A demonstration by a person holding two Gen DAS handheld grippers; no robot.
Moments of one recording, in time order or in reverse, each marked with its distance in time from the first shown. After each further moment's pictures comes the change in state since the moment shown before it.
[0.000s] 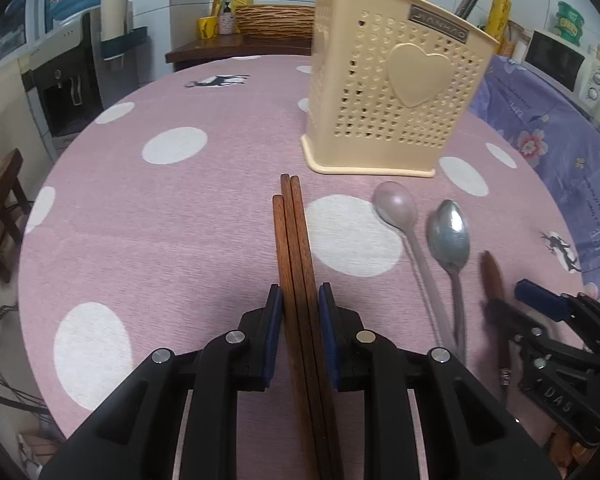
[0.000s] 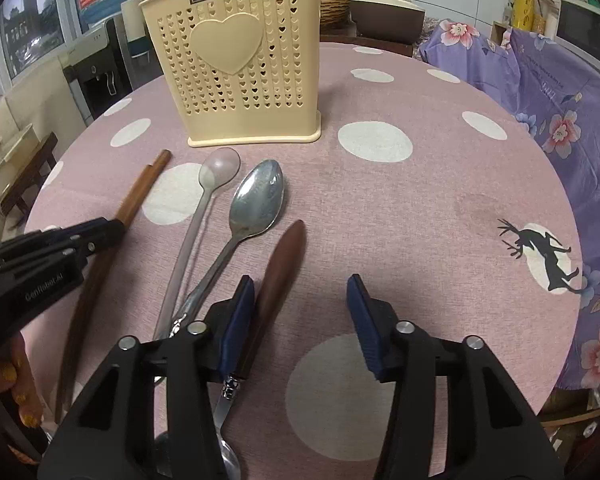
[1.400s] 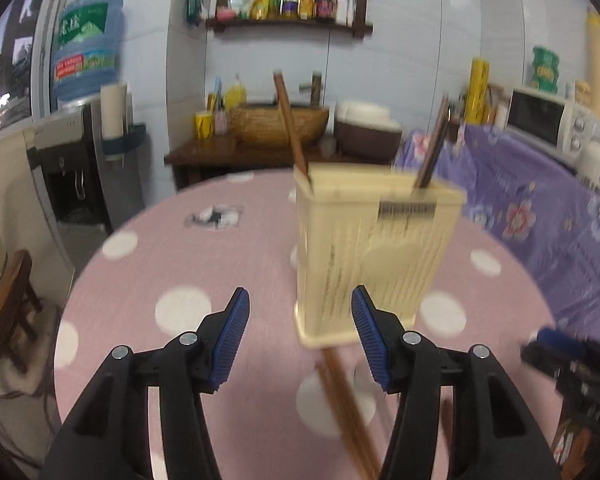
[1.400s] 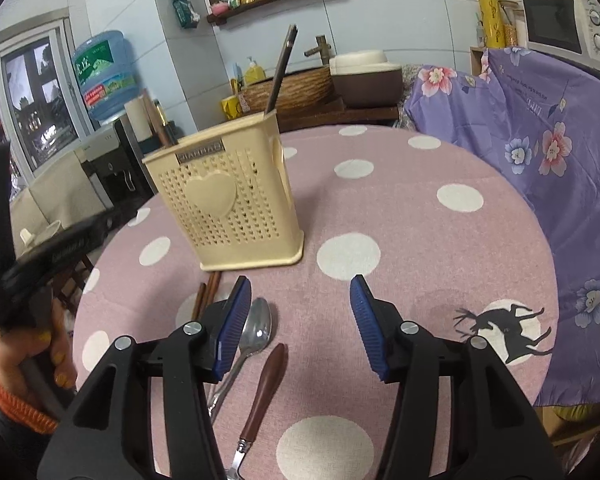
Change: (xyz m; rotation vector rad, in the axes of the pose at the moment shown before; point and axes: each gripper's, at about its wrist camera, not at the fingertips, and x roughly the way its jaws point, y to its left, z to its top) left arm -0.042 -0.015 0.076 0.052 -0.261 -0.019; right arm -0.055 -0.045 0.050 0.151 -0.216 0.134
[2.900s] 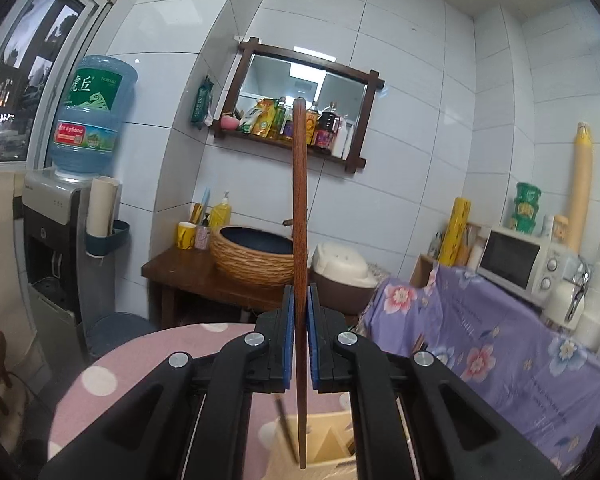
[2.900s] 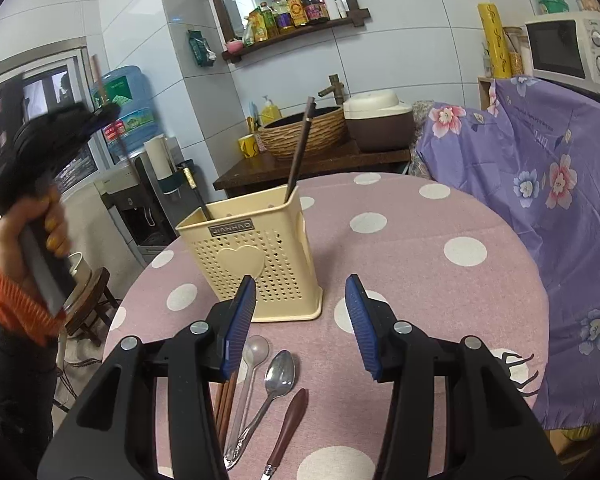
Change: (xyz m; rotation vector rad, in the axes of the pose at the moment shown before) left arm -0.054 0.026 0.156 -0.160 -0.459 -0.146; right arm -0.051 0.007 0.041 -0.010 -0.158 0.068
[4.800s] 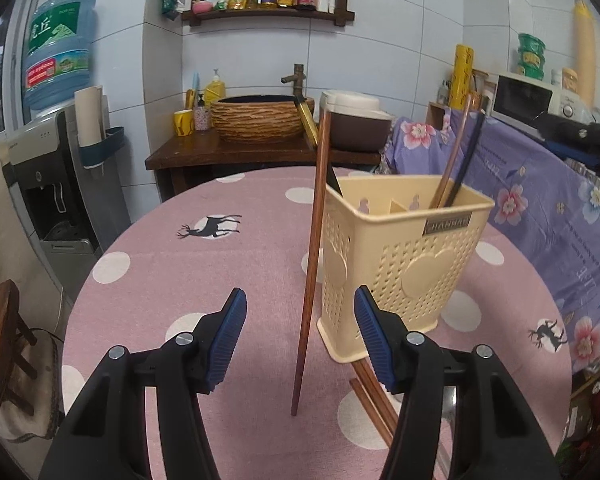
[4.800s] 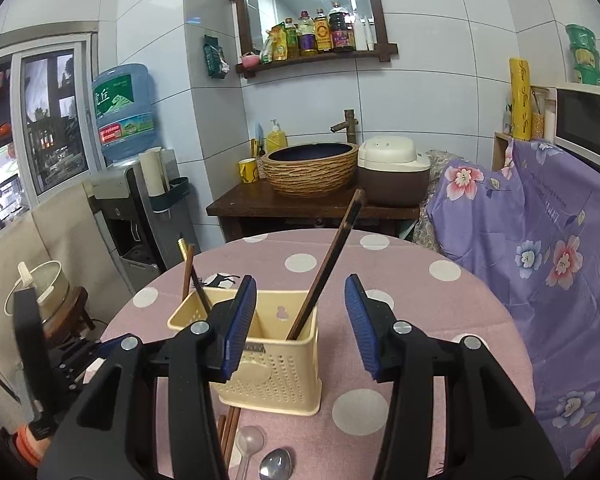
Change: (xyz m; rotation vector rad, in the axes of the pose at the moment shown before) left arm 0.009 0.045 -0.137 0.217 0.469 0.048; right arm 0.050 0.039 0.090 -0.134 -0.056 -0.054
